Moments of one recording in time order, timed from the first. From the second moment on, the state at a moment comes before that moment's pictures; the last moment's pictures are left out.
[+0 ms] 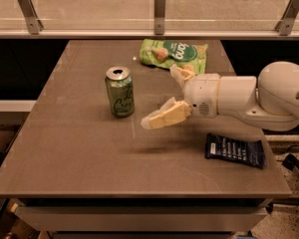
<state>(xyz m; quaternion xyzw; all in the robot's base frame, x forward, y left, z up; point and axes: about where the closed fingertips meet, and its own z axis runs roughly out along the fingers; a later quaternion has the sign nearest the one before) 0.524 -0.026 0.881 -0.45 0.66 0.32 0.51</state>
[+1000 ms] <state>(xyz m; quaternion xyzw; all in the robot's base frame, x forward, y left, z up) 0.535 0.017 0.876 -0.43 0.66 0.33 0.53</state>
